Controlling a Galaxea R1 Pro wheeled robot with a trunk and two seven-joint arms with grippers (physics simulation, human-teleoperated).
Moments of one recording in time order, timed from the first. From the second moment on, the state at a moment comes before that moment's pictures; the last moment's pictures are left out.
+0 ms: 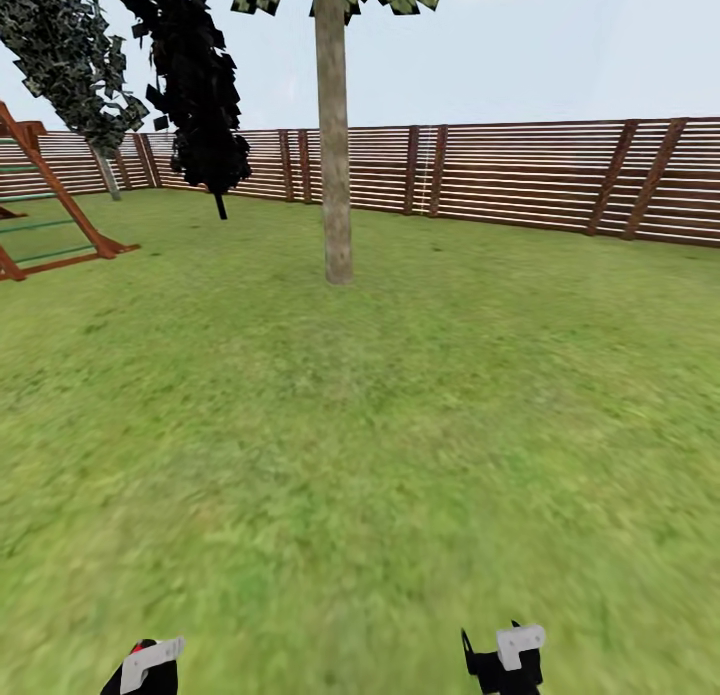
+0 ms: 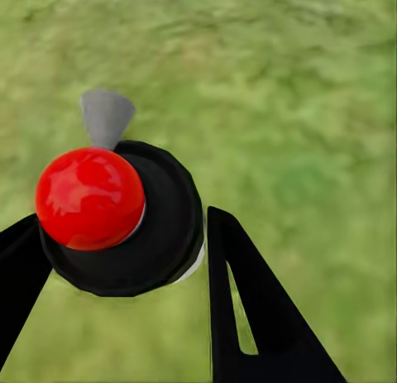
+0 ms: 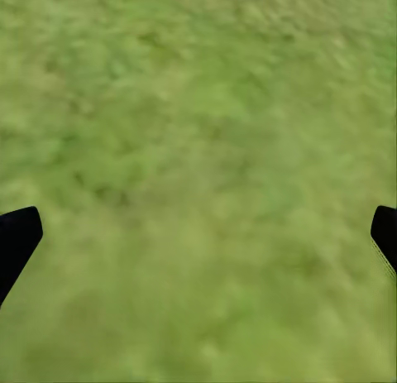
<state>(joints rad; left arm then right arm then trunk) -0.27 0.14 -0.06 -0.33 0.30 -0.51 0.10 -0.43 -0.02 0.17 -0.03 0.04 -0.68 -0.12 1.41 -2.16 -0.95</state>
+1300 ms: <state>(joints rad) -0.27 0.15 -0.06 -0.34 0.30 -0.52 0.10 -0.43 -0.02 0.17 -0.03 0.04 -0.68 -0.12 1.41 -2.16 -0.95</state>
